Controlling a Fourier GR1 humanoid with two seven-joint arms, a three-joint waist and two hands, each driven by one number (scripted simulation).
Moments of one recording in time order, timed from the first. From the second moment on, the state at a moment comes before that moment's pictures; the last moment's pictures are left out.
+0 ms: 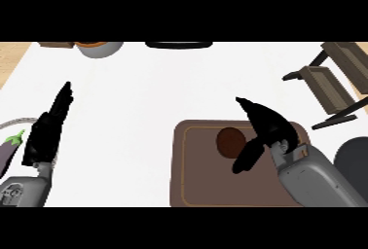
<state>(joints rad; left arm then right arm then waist) -0.15 0.36 -0.04 -1.46 -0.07 0.17 0.08 -0.48 -0.36 0.47 -1.59 0.26 0.27 1.03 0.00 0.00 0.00</state>
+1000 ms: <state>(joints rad) -0.14 0.30 0.01 -1.47 -0.13 0.13 0.08 -0.41 -0.21 0.41 -1.46 0.41 0.32 0.97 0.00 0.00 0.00</state>
